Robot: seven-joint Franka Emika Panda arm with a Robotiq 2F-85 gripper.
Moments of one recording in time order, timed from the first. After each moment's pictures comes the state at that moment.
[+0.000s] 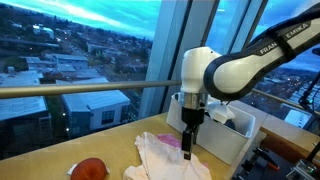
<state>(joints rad) 0.28 0.58 0.17 -1.92 -0.08 2.22 0.01</state>
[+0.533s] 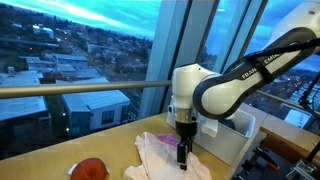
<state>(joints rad) 0.30 0.71 0.14 -1.83 -0.16 2.22 0.04</state>
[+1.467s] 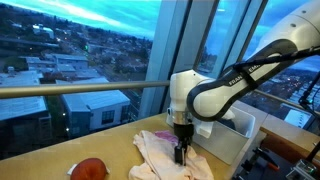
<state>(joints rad) 0.29 0.79 0.12 -1.76 -0.15 2.21 0.05</state>
